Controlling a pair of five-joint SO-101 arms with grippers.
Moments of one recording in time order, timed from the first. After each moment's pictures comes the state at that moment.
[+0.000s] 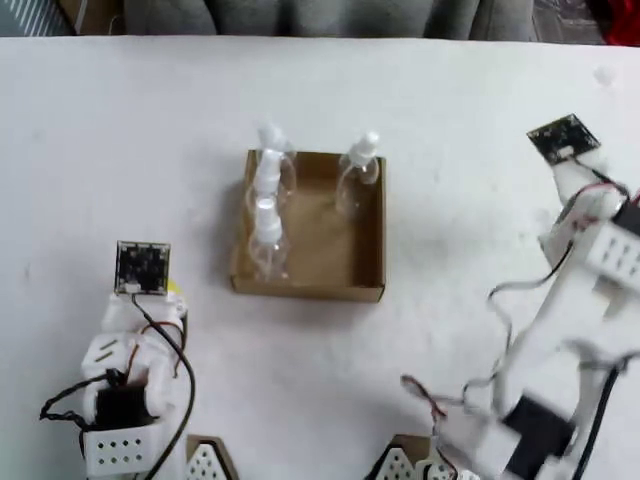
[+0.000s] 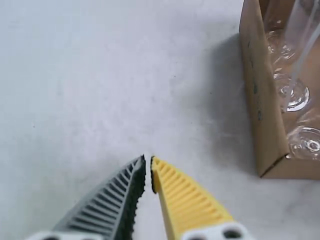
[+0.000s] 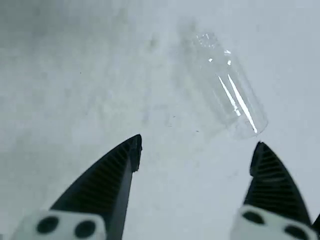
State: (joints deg) left arm -11.8 -101.8 97.2 53.1 -6.5; right arm 29.0 -9.1 6.6 77.4 58.3
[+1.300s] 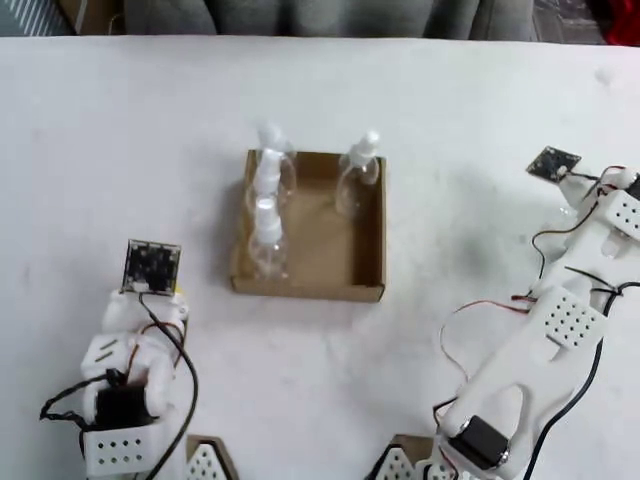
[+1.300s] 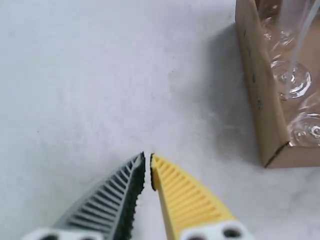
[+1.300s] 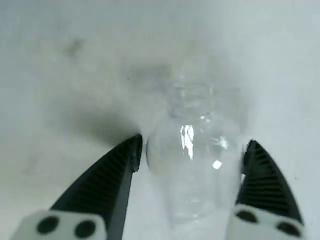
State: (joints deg) left arm -11.8 -101.8 97.2 53.1 -11.7; right arm 34.7 76.3 -86.5 96.3 85.8
